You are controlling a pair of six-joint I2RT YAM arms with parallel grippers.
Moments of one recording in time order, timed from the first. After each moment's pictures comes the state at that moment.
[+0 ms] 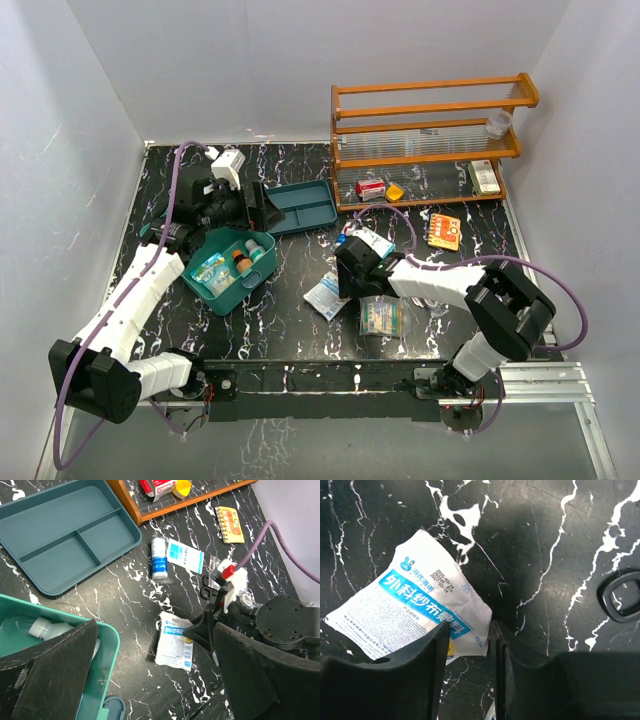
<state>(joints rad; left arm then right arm) -0.32 1.17 1.08 -0.40 0.39 -0.31 0.82 1.55 0.82 -0.32 0.16 0.66</state>
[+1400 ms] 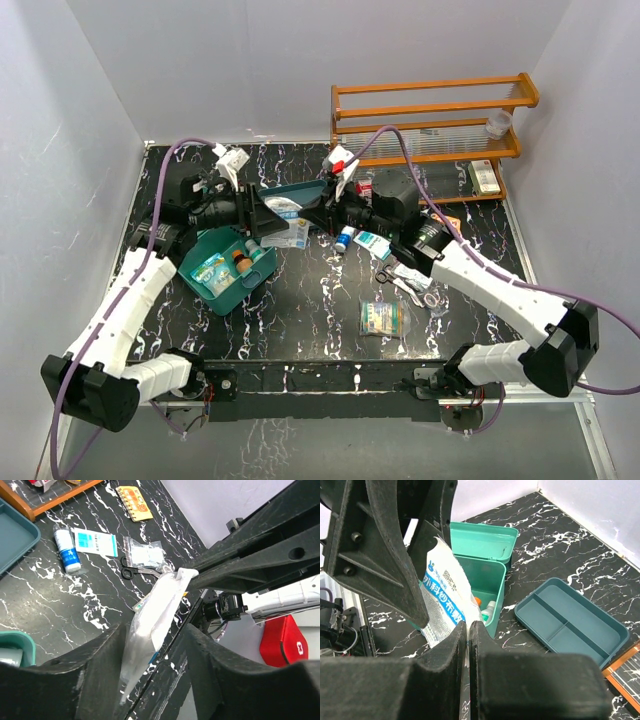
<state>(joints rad) -0.31 1.14 1.14 -0.43 0.80 -0.38 0.77 1.28 1.18 -0.01 -0.30 0.04</state>
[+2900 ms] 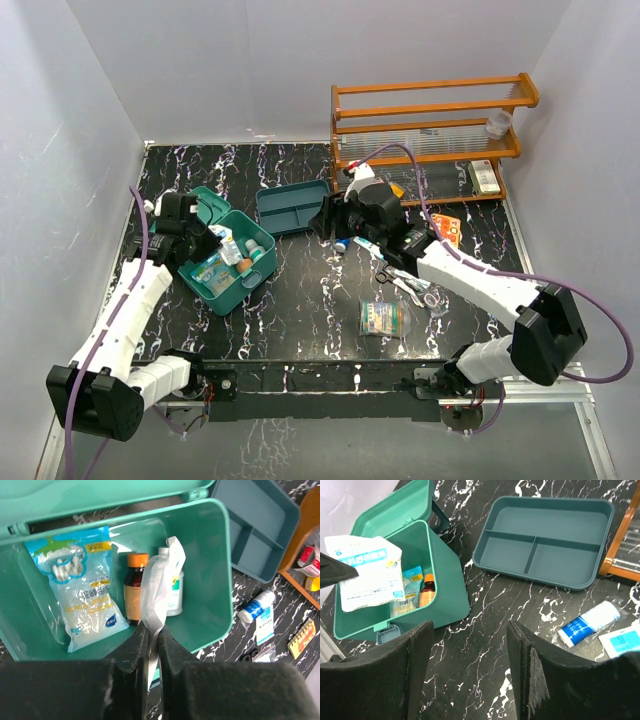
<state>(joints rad) -0.20 1.08 1.01 -0.81 -0.13 -0.85 0.71 1.36 1.03 -0.01 -0.03 0.40</state>
